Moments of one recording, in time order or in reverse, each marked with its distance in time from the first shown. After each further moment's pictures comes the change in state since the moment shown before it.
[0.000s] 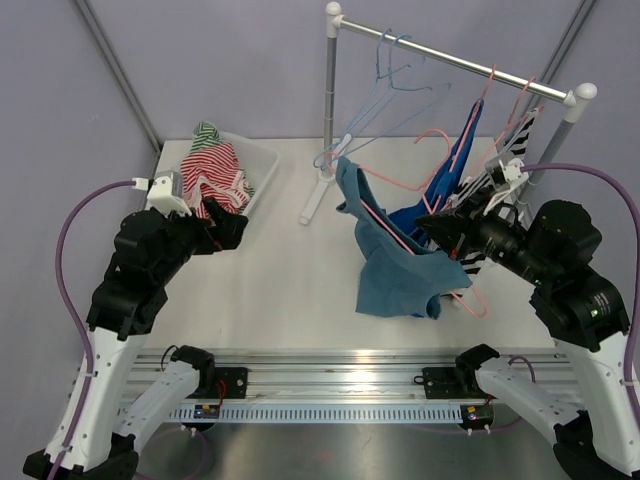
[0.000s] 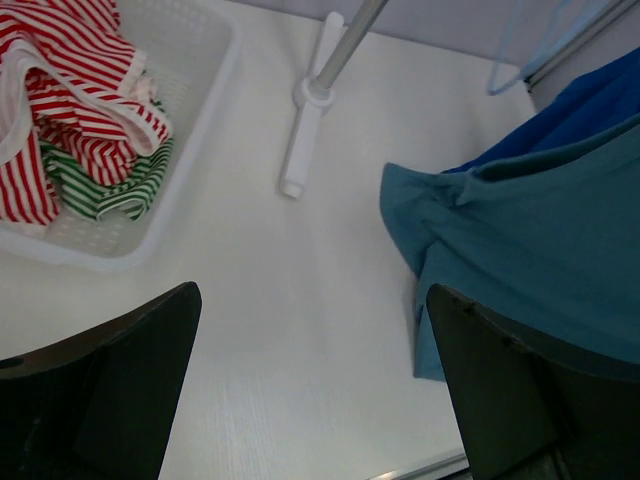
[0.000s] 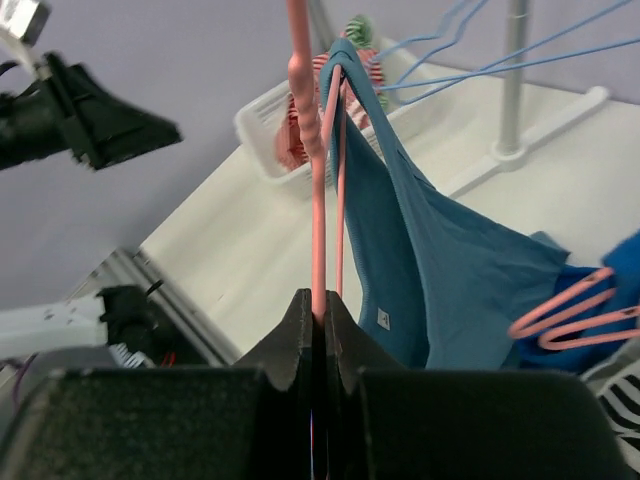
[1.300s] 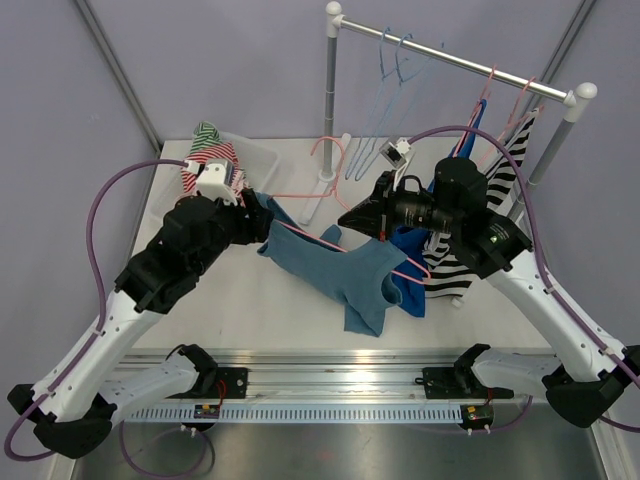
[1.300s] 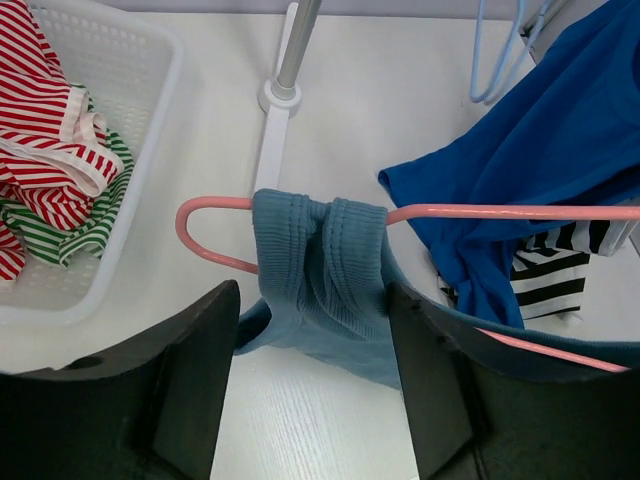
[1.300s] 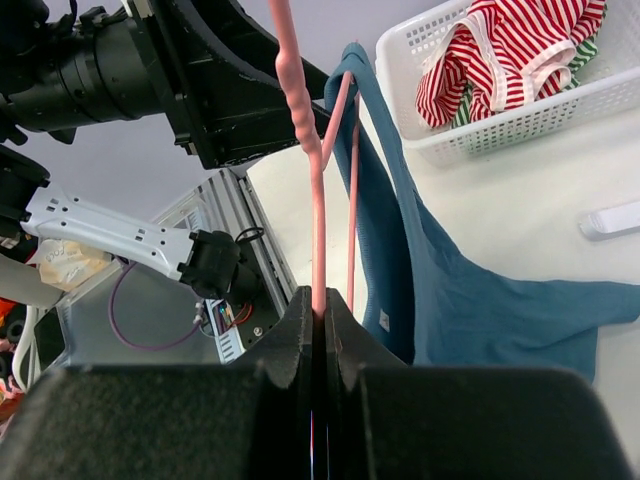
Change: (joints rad) left arm -0.388 0.176 0.095 0.066 -0.325 0.034; right arm 0.198 0.327 -0.053 0.313 -0.264 0.041
